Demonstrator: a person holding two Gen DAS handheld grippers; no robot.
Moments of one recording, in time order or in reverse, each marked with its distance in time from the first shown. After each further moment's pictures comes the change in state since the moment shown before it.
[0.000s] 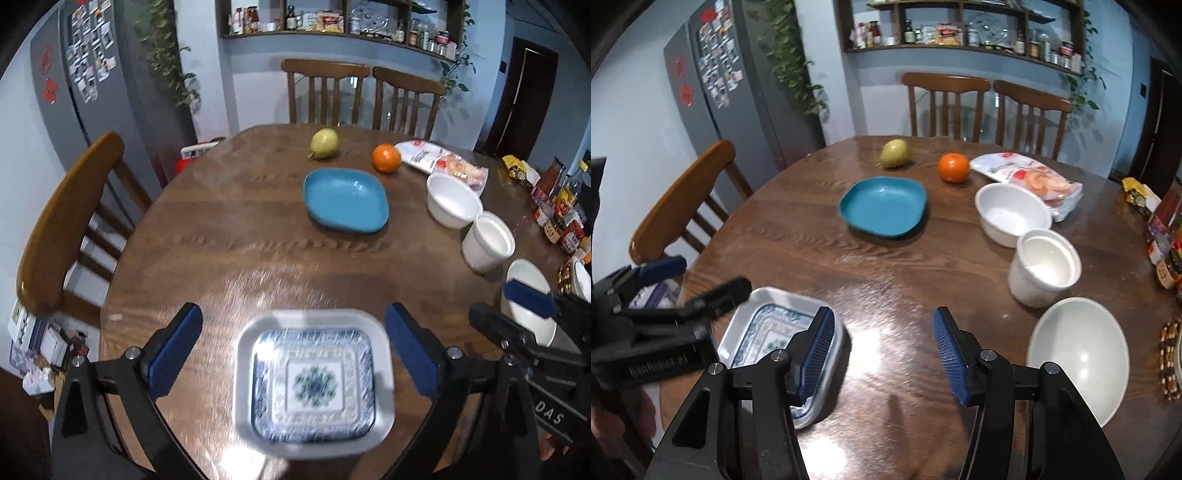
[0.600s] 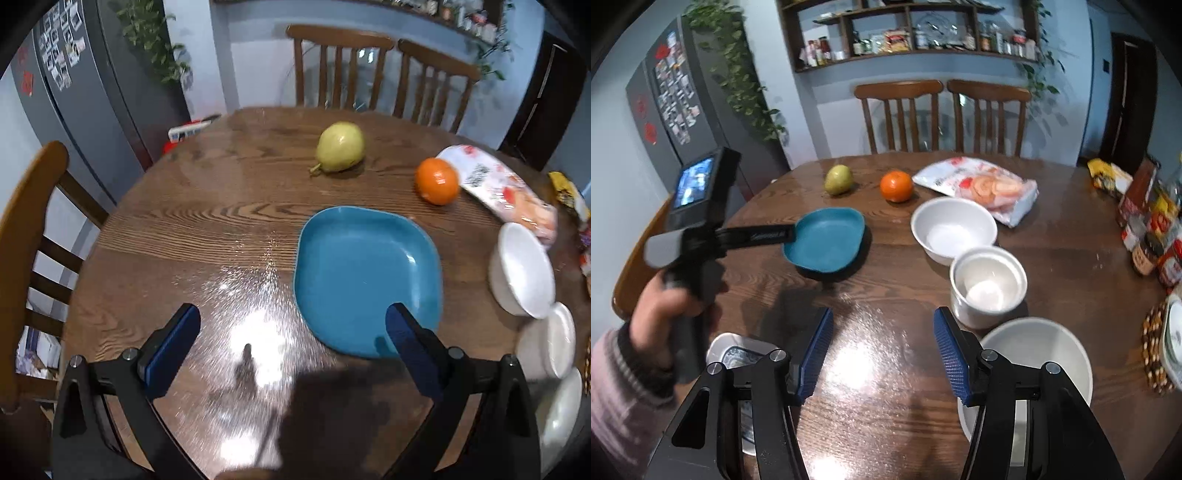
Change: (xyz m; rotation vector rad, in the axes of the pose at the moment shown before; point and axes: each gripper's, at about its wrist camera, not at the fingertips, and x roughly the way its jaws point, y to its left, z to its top) left arm 0.165 -0.004 0.105 -0.046 0.147 0.042; right arm -0.001 -0.058 0.020 0.138 -0.022 -0.064
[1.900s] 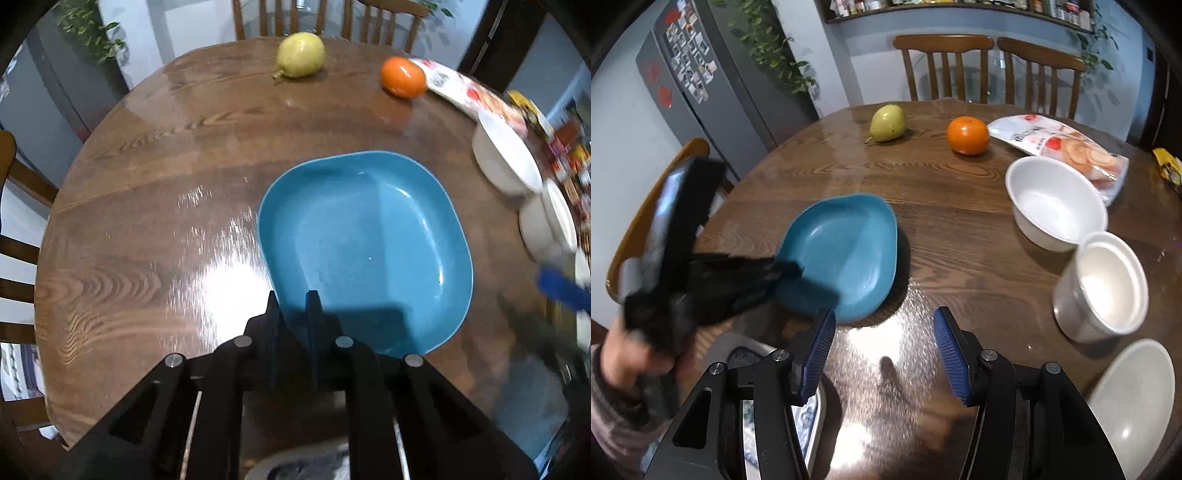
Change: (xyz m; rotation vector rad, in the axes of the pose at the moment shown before) left arm 0.000 0.032 -0.076 0.213 0.171 -0.178; right arm 0.095 0.051 0.005 -0.080 0.164 0.126
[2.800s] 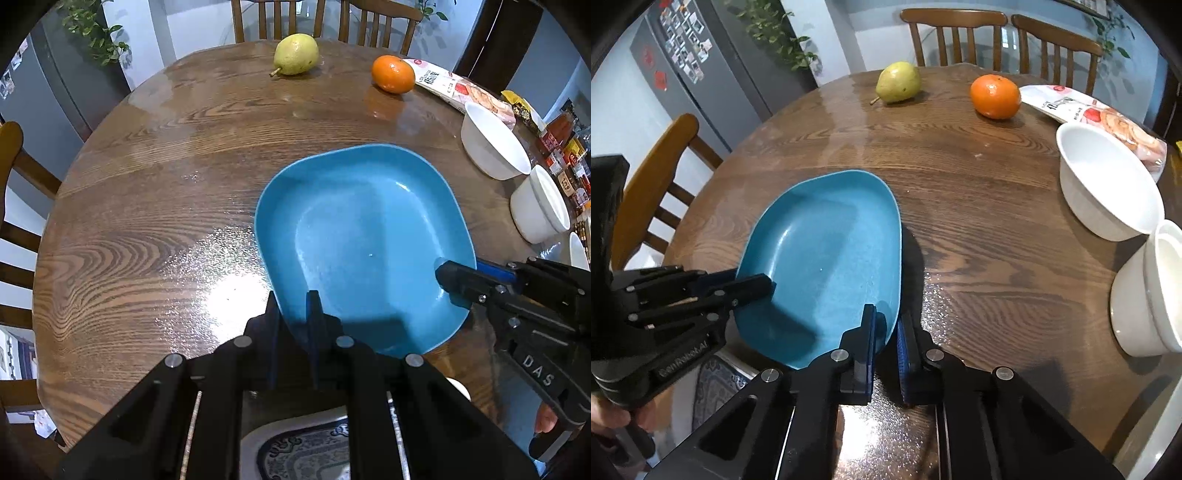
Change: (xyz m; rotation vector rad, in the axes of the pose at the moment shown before) left arm -0.006 -0.004 -0.018 -0.014 -0.034 -0.004; right arm 0.052 0.004 -0.002 -0.003 0.071 0.016
